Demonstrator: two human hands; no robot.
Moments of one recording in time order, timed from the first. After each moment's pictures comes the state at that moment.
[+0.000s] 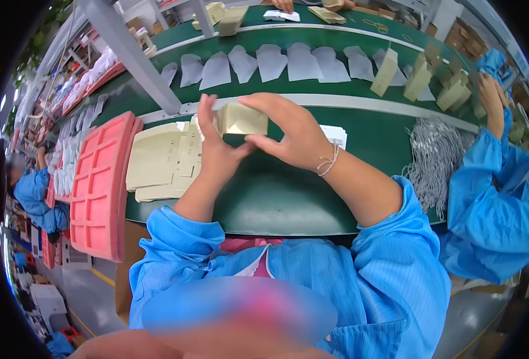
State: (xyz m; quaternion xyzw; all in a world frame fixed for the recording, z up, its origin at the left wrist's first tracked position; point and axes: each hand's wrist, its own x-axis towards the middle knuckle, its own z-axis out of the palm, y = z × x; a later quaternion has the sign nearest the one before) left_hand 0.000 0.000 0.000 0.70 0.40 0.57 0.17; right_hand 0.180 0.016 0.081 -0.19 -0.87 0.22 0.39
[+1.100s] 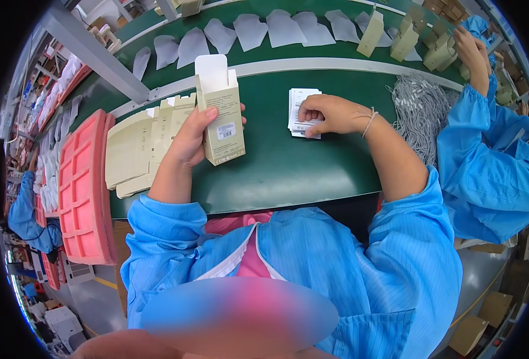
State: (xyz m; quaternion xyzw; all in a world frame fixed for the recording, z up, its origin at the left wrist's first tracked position) left_hand -0.027 -0.017 0.027 0.48 0.30 0.41 0.72; right_hand 0.274 0.009 0.036 -0.38 -0.86 0.33 0.07
